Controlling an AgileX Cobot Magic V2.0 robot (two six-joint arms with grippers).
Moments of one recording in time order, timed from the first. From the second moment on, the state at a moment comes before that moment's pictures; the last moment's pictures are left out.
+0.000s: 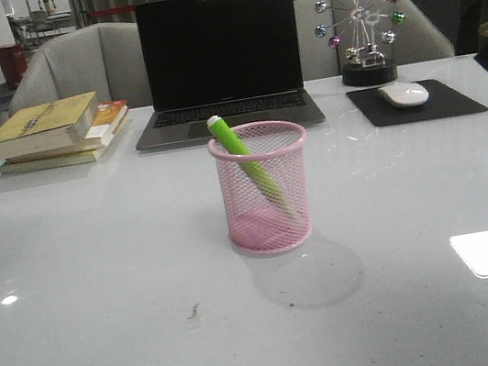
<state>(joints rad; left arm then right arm) -0.44 1.24 -0.89 0.02 0.05 -0.10 0.59 0.87 -0.70 -0.04 0.68 0.10</state>
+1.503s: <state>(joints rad) -0.76 1.94 -0.97 0.05 -0.83 -0.11 0.59 0.87 -0.70 -0.04 0.68 0.10</state>
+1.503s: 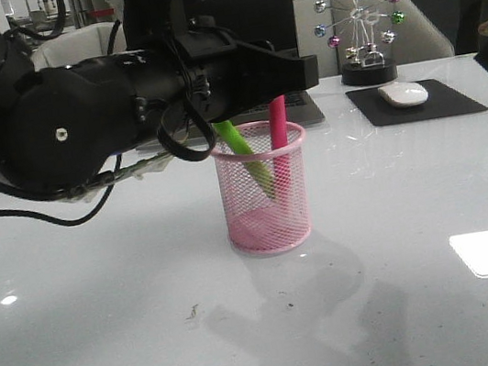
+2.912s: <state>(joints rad) -0.75 0.76 -0.75 0.16 0.88 -0.11 0.59 0.87 -0.70 -0.04 0.68 0.10</state>
